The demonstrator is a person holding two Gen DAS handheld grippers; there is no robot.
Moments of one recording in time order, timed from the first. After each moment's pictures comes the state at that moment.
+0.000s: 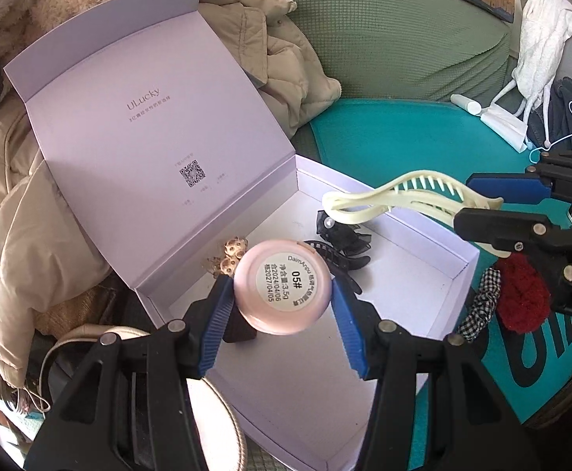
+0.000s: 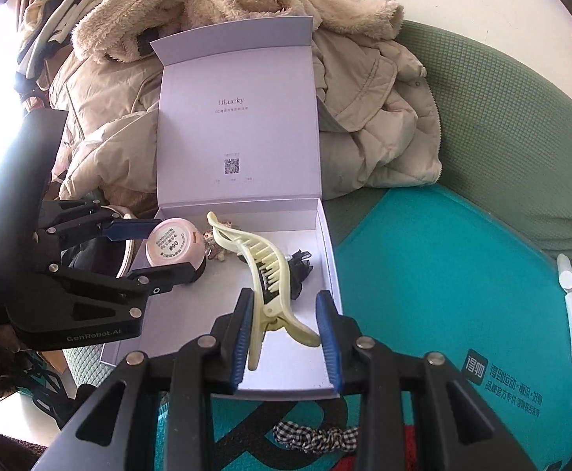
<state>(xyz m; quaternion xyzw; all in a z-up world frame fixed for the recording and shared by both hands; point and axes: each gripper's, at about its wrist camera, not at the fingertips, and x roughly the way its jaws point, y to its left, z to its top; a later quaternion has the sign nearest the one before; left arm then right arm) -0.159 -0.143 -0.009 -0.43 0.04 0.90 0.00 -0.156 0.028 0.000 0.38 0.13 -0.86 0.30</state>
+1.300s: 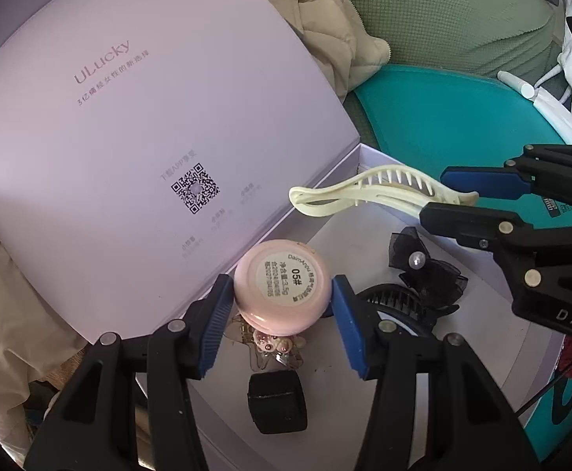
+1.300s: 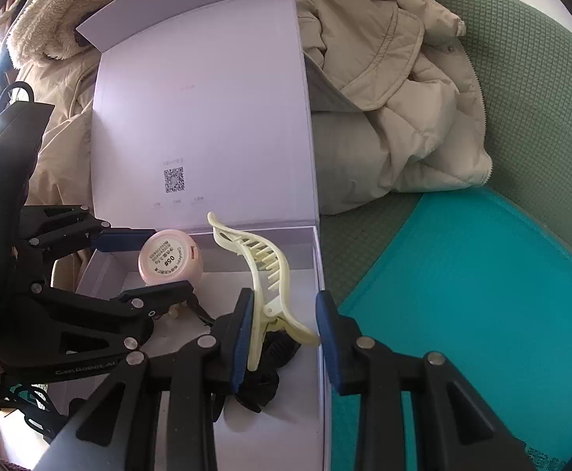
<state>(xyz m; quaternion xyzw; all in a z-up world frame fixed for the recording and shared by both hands) -0.264 -0.173 -0.065 -0.49 0.05 0.87 -0.03 -0.268 -0.015 -0.065 0.41 0.11 -0.84 0.33</state>
